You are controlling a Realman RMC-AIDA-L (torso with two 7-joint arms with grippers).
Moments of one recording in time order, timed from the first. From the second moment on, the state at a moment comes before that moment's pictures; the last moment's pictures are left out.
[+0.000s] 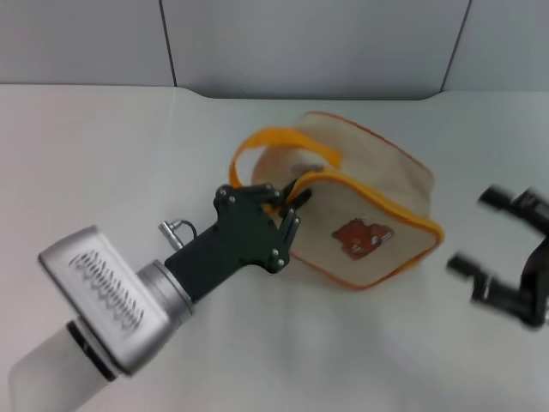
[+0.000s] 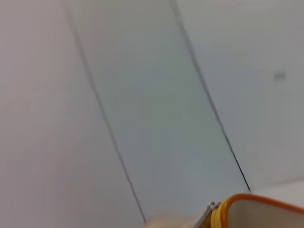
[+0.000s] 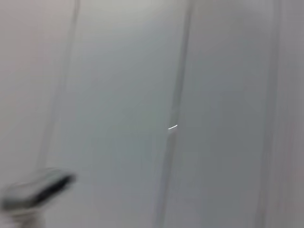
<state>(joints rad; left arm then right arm) -0.51 -2.08 -0.35 -0.33 2.44 1.29 0.20 0.32 2.08 -0.24 -0.33 -1.90 -1.93 0.54</state>
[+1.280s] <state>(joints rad) -0.55 -2.08 -0.37 -0.28 2.50 1.43 0.49 0.33 2.09 0.09 0.32 -1.92 -1.69 -0.39</state>
